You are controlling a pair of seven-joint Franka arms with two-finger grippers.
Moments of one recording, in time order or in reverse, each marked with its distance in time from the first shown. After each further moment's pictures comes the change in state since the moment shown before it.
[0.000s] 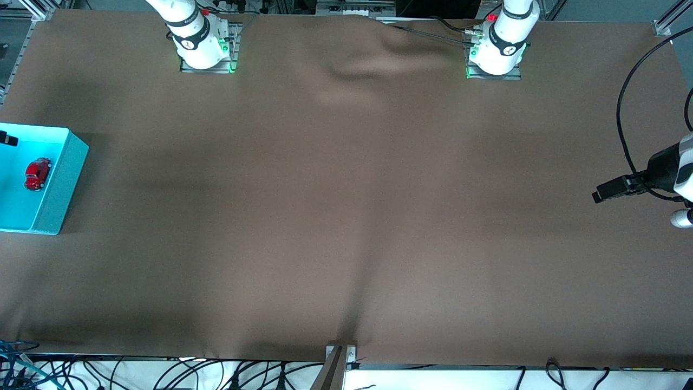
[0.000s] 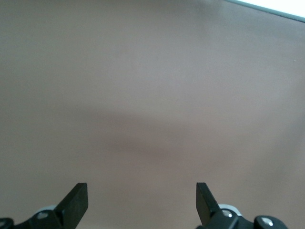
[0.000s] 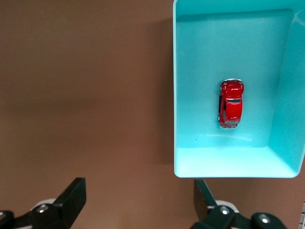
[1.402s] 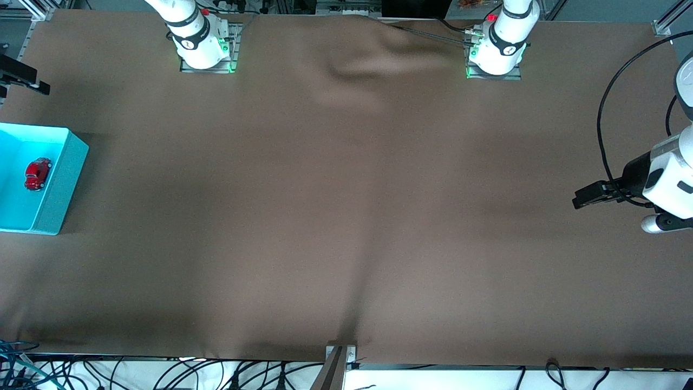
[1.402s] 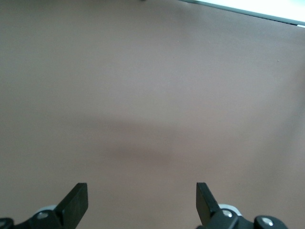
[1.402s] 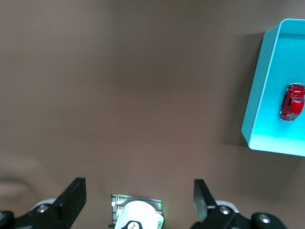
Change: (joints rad) left arm -0.062 0.006 0.011 -0.008 -0.001 0.056 0.000; right arm 0.098 -0.319 0.294 0.001 -0.001 -0.247 0.285
